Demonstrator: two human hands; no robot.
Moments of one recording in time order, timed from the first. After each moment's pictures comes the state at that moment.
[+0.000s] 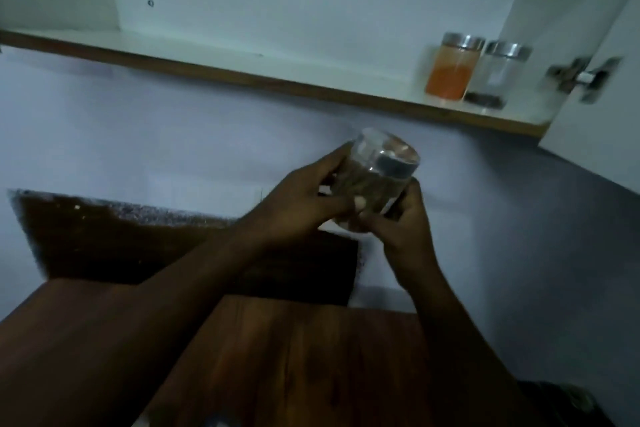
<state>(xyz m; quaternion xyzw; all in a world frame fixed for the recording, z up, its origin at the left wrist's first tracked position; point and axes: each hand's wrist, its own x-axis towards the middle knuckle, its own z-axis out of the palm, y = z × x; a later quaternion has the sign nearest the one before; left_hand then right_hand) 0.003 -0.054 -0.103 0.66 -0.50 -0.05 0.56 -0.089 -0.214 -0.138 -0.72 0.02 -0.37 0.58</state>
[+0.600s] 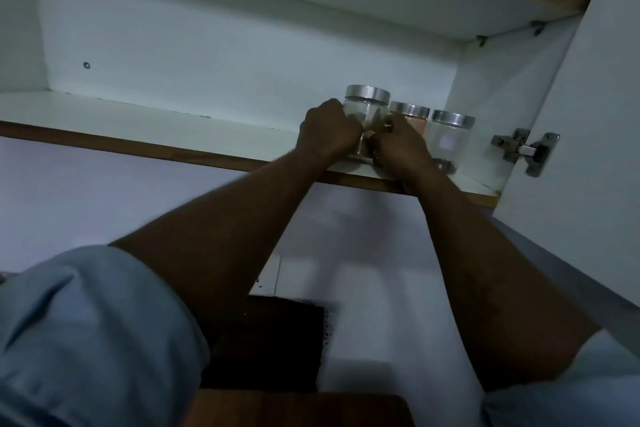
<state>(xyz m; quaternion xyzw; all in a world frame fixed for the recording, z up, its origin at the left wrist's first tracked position) 0.116 -0.263 0.047 0.79 -0.32 0.18 0.49 0.031 -0.379 0.044 -0.86 0.15 -0.37 0.33</state>
